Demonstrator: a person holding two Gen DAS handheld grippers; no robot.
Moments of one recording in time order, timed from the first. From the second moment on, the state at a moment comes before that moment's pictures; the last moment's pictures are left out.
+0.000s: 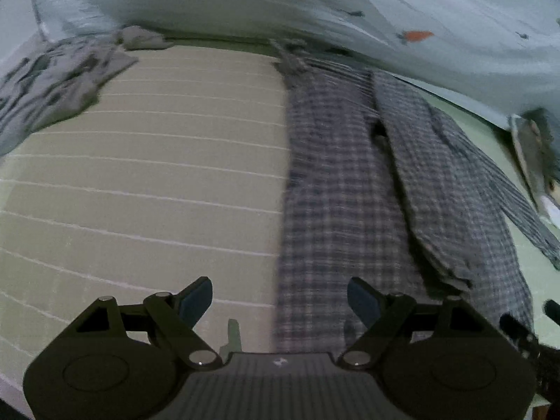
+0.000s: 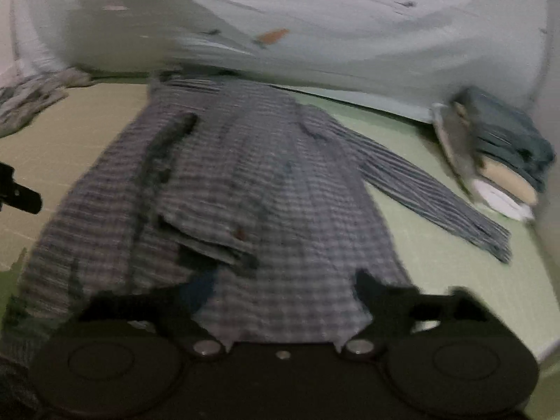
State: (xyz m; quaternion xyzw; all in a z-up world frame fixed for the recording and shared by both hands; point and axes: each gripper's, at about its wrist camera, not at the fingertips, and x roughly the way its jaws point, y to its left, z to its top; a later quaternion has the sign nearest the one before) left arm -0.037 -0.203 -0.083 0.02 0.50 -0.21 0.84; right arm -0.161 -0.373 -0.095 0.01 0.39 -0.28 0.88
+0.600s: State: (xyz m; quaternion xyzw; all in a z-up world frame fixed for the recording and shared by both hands) left arm -0.064 -0.337 -0.115 -0.08 0.53 -0.19 0.82; right arm -0.197 -0.562 -0.121 0.07 0.40 -0.28 0.87
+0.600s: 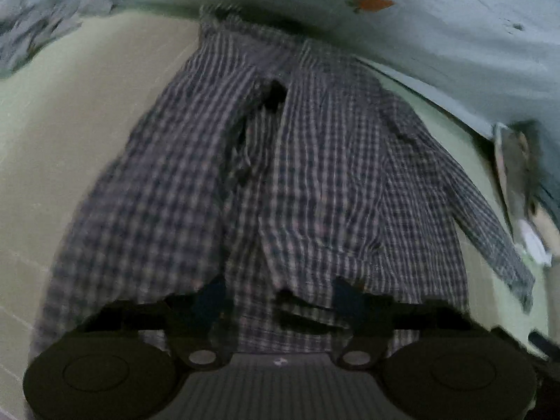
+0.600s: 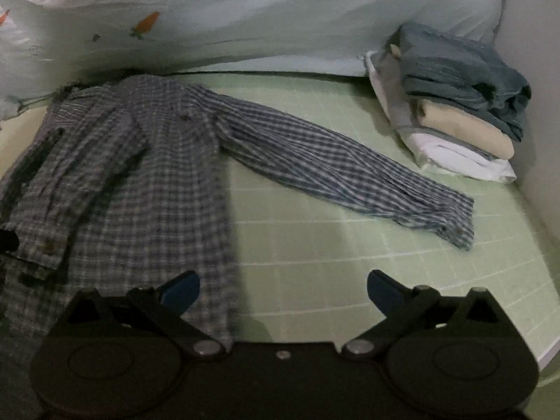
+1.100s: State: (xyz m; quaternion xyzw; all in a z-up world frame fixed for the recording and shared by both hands) left arm -0.094 -0.294 -0.070 -0.12 0.47 -0.22 0.85; right arm -0.192 -0.554 -0.134 0.08 0.41 -0.25 0.87
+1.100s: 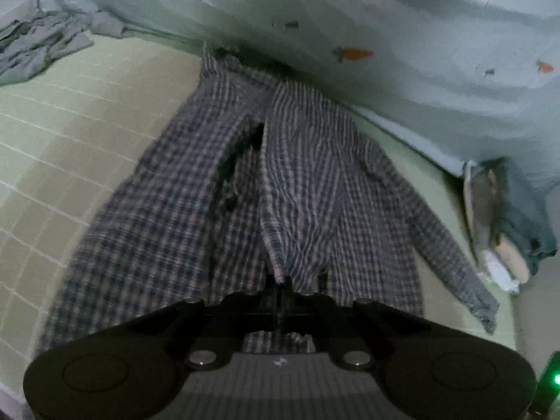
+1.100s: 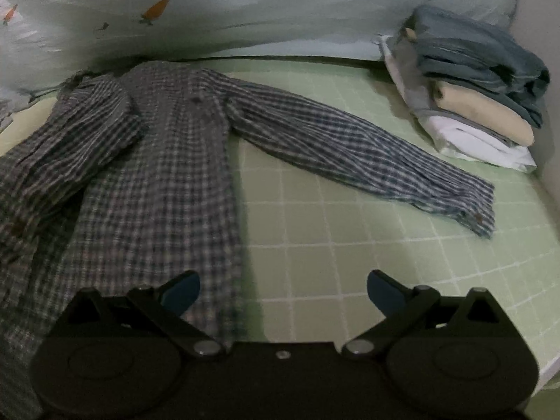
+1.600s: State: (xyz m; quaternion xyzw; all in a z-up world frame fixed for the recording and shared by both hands) left arm -0.101 -0.211 -0.123 -0.09 0.57 -0.15 0.80; right arm -0.177 -0.479 -0.140 0.08 0.44 -0.26 0.86
